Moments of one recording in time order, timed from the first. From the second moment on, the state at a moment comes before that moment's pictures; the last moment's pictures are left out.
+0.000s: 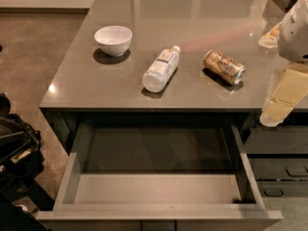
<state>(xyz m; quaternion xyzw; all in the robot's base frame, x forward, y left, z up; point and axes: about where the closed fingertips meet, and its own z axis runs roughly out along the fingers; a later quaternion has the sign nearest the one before) 0.438 -0.217 0.976 -0.60 0.78 -0.03 0.16</state>
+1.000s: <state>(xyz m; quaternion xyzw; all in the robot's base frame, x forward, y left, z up) 0.467 -0.193 0.984 -0.64 0.74 -0.02 0.20</state>
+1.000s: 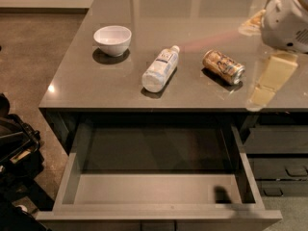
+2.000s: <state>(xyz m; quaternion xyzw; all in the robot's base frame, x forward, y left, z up) 0.559 -0.061 0.948 -0.74 0.57 0.15 0.31</state>
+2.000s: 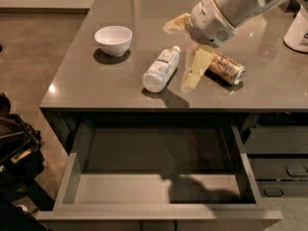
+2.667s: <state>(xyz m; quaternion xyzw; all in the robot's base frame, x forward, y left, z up) 0.574 -0.054 0.942 -0.76 0.55 0.15 0.30</state>
